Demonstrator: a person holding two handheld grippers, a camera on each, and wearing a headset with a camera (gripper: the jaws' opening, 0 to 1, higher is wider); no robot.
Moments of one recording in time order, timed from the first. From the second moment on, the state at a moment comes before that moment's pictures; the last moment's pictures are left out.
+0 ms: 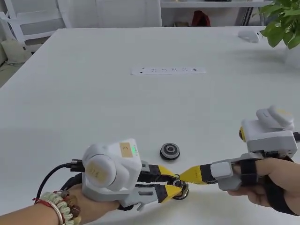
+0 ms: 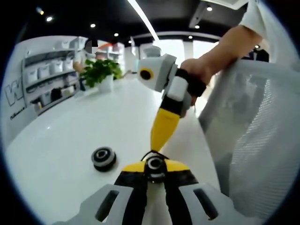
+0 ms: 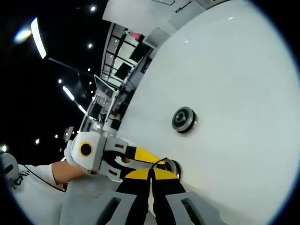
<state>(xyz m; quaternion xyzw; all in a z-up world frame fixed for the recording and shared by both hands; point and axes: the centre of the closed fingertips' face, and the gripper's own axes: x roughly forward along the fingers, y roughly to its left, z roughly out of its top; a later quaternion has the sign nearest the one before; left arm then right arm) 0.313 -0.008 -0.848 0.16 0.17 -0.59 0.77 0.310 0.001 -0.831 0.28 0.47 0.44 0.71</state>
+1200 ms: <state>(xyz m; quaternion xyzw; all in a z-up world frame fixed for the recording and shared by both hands) 0.326 0.022 -0.799 0.11 0.16 -0.58 0.79 0.318 -0.004 -0.821 0.30 0.45 0.44 0.72</state>
